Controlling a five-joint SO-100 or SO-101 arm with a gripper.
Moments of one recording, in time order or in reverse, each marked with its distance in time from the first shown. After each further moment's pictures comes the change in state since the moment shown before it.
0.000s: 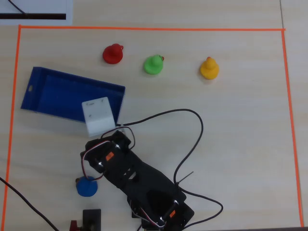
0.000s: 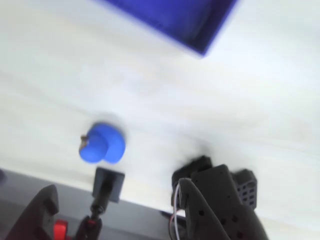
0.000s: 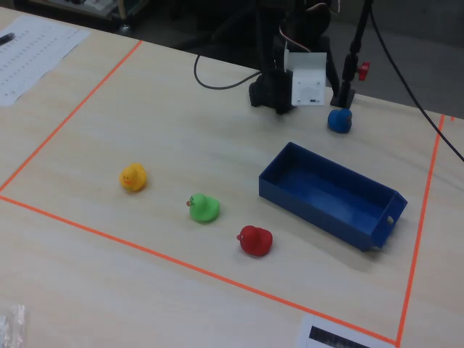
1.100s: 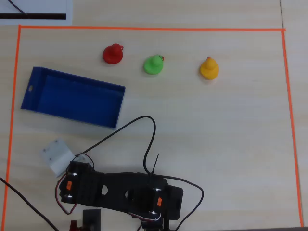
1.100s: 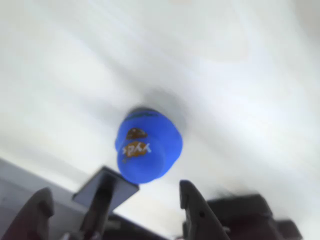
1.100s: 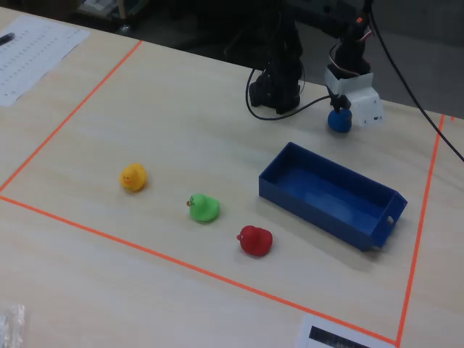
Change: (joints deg) arm -29.4 -13.6 15.6 -24.8 5.9
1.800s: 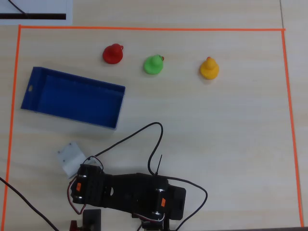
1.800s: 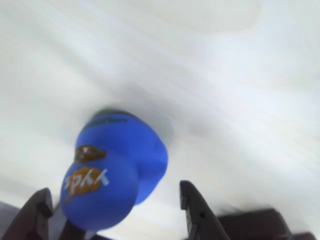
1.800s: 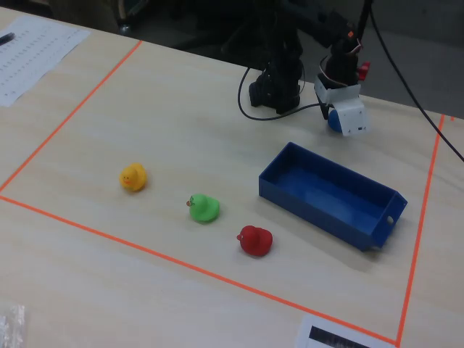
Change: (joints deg) arm -0.8 2.9 14.2 -9.0 4.4
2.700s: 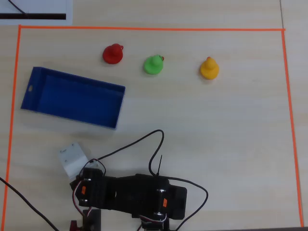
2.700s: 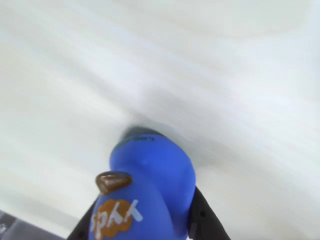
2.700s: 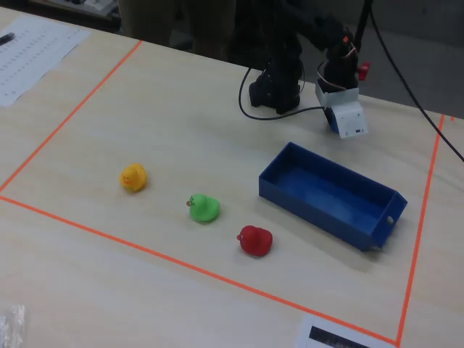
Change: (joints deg) arm 0.0 0.8 6.9 -11.2 8.0
